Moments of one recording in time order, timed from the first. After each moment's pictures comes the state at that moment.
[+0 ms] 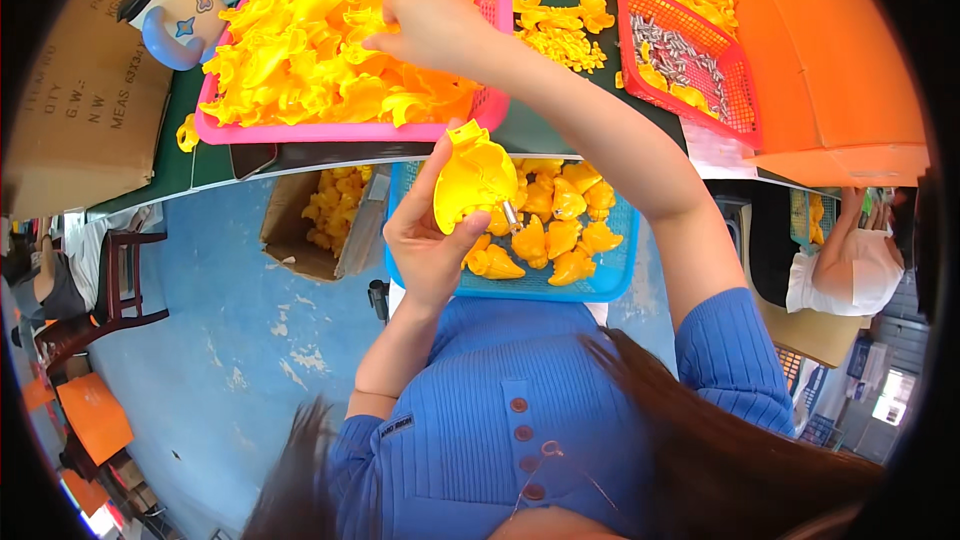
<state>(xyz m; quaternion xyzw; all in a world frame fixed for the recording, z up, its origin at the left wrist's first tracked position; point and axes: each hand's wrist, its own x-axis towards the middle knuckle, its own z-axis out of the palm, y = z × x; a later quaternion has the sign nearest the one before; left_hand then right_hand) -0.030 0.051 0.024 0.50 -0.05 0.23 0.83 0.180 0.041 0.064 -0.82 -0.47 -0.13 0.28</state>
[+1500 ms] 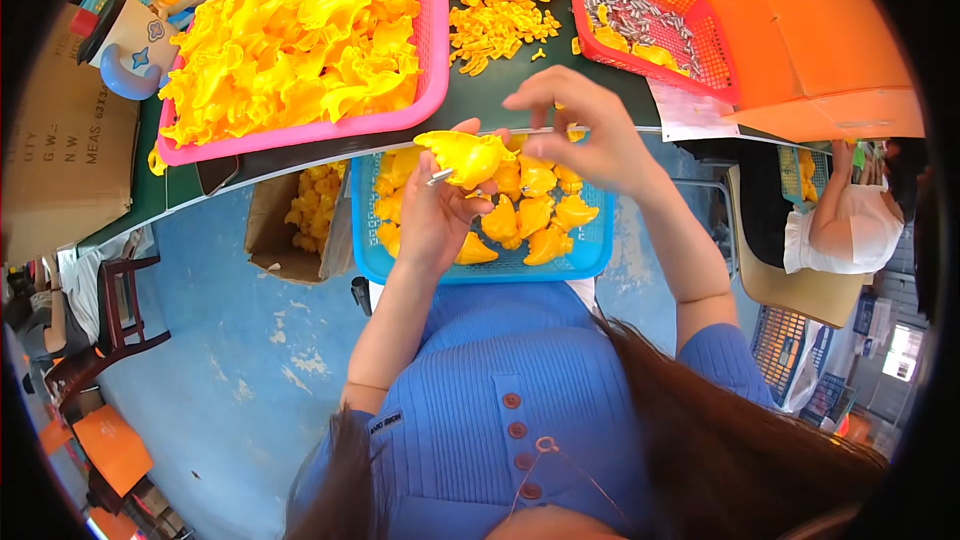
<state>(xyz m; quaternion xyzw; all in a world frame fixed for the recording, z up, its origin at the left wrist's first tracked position) -0.008 0.022 -0.008 0.21 -0.02 -0.09 0.97 0.077 -0.156 0.070 -0.78 -0.35 0.10 0.51</state>
